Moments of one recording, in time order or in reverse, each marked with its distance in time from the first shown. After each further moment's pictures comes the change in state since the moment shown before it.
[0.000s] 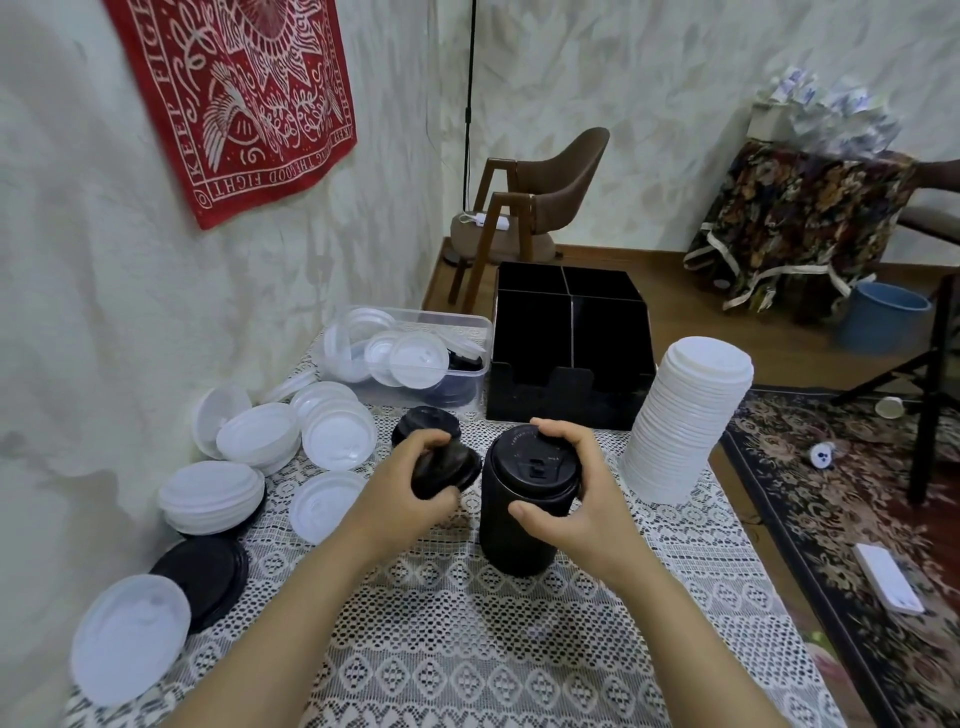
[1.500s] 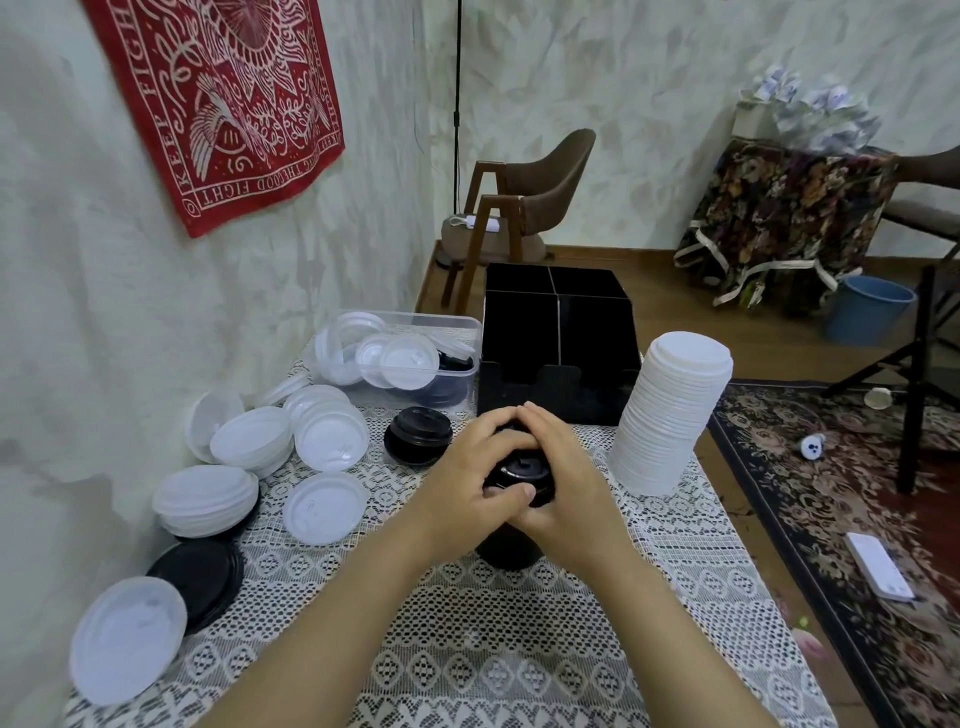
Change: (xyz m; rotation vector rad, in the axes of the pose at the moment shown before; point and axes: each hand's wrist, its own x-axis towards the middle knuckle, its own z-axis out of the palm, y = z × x) left_hand 0.001 0.061 0.034 0.005 -0.177 0.343; right_hand 0.001 -0.005 0.008 -0.364 0.080 -0.163
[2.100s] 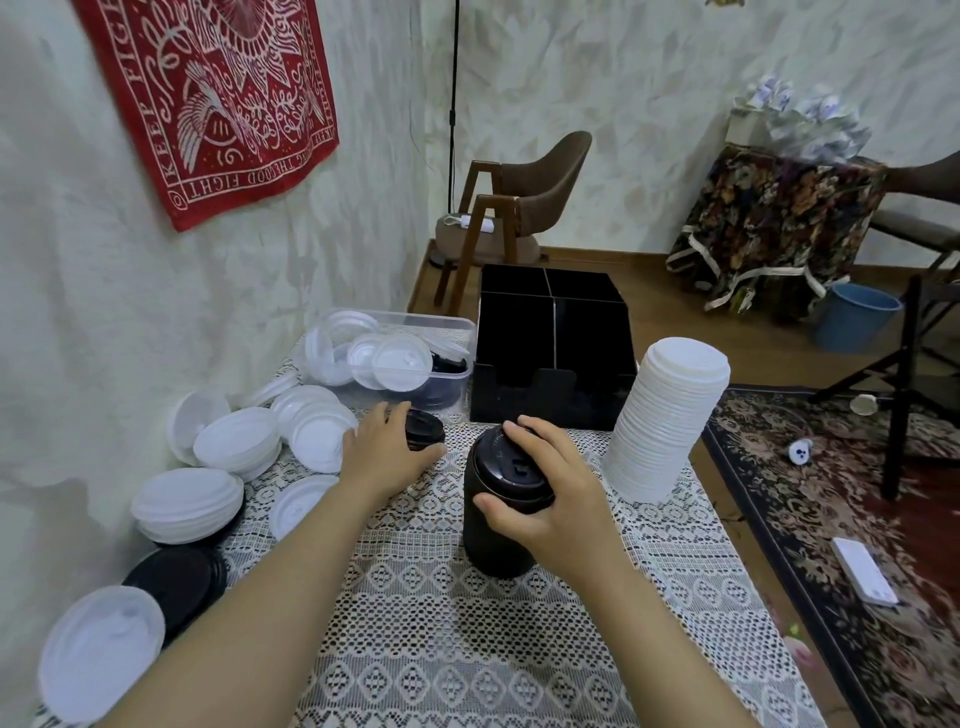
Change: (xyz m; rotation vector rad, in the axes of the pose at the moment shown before) left_hand 0.034 -0.113 -0.036 0.654 0.115 -0.606; right_hand 0.000 -0.001 0.003 -0.061 0.080 0.004
